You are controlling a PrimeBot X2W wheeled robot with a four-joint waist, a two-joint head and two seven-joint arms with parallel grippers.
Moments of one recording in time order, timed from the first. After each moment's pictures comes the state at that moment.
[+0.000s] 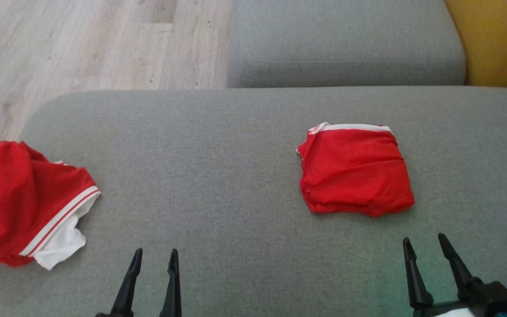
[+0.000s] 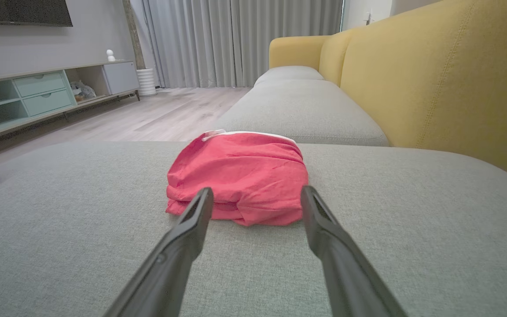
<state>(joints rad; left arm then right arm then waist) 0.23 0.05 -0.22 0.06 -0.17 0.00 -0.26 0.24 -0.04 0.01 0.11 0.04 0.14 -0.25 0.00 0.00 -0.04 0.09</state>
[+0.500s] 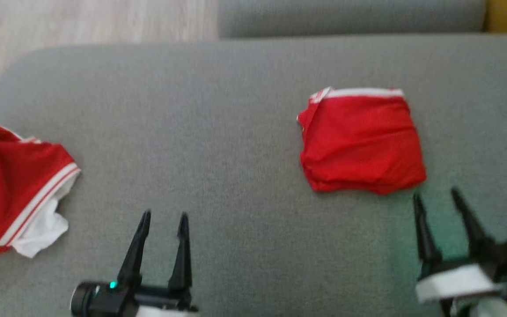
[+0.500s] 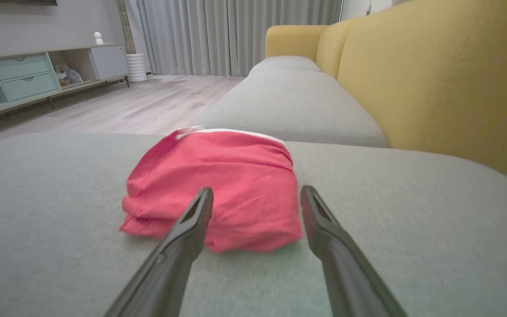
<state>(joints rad) 0.13 0.05 -0.27 0.00 -0.17 0.02 -0.26 0.09 -0.07 -0.02 0.11 0.02 0.14 -0.25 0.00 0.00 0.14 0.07</state>
